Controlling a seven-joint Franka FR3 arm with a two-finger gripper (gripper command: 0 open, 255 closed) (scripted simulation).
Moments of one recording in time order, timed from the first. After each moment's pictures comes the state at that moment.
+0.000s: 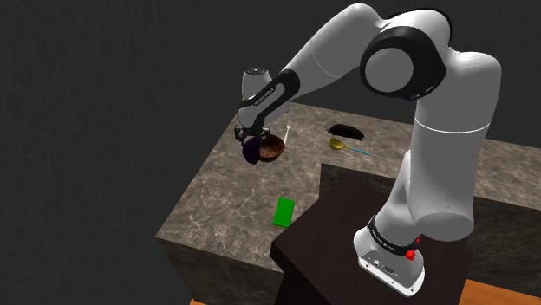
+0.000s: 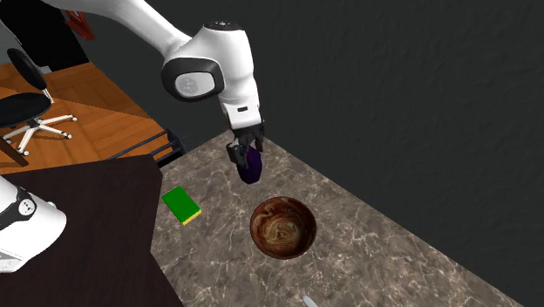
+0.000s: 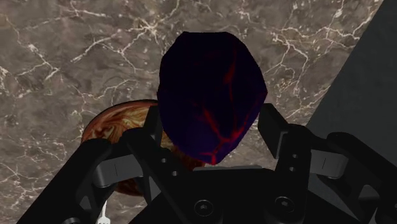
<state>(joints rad) 0.49 0.35 -0.38 -2.14 0.12 2.55 0.79</state>
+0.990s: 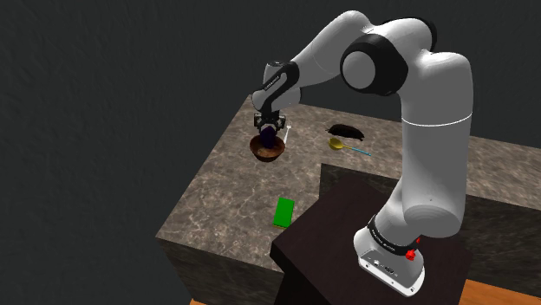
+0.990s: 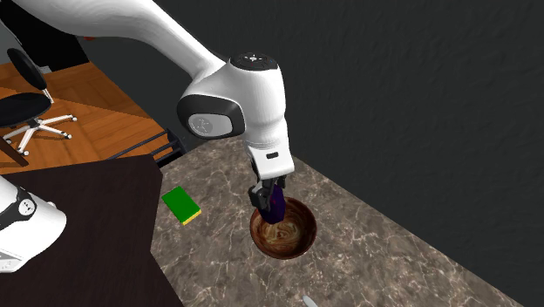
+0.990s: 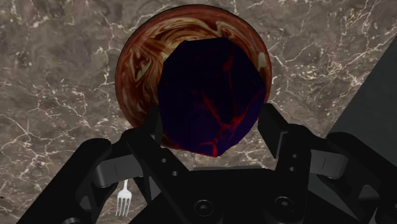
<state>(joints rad) 0.26 0.47 -0.38 -2.01 0.22 2.53 0.50</state>
